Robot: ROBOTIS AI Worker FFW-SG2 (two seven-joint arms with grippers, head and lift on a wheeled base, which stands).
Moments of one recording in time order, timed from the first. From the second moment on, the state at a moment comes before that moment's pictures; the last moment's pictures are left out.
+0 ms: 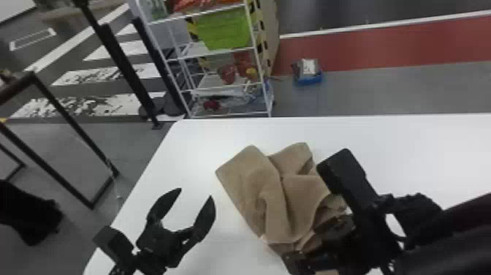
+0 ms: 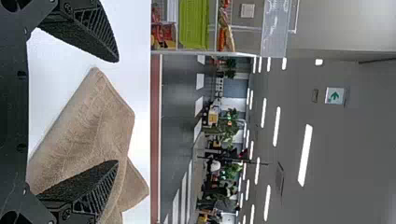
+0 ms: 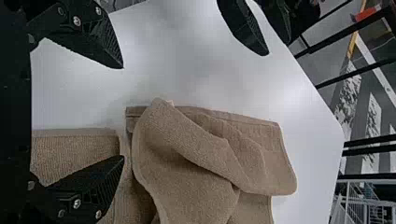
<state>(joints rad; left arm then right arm) 0.57 0.00 0.42 -1.90 0.26 -0.14 -0.57 -0.06 0.00 0.65 -2.19 0.43 1.55 0.87</state>
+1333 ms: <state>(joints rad) 0.57 0.00 0.42 -1.89 0.26 -0.14 -0.57 -0.10 -0.07 0.78 -2.03 0.58 1.55 0.92</state>
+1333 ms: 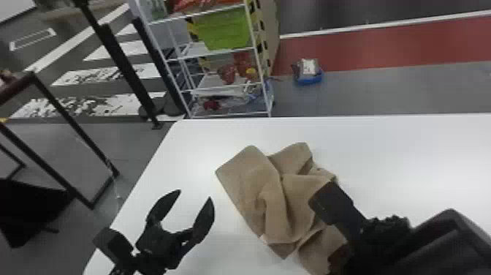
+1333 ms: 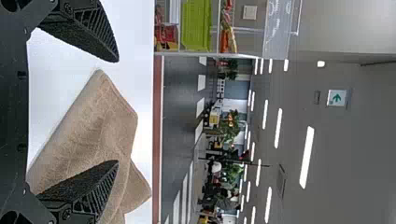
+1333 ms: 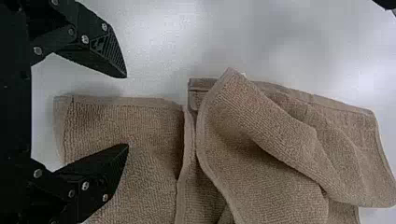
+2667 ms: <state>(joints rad) 0.57 0.00 0.43 -1.88 0.27 -0.14 -0.57 -0.15 -0.07 0.87 -1.99 0.71 1.55 1.01</state>
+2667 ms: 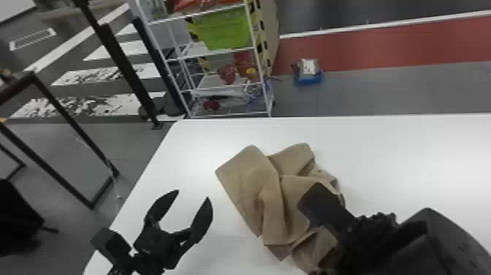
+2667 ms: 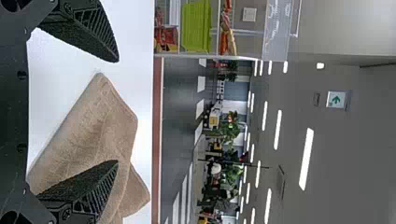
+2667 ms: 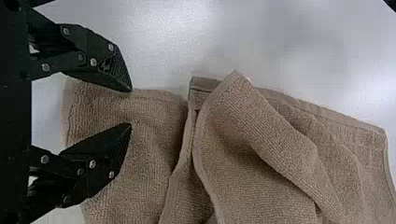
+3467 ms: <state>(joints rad) 0.57 0.00 0.43 -1.90 0.27 -0.14 -0.63 -0.13 -0.12 0.56 -2.20 0.74 1.55 1.07</state>
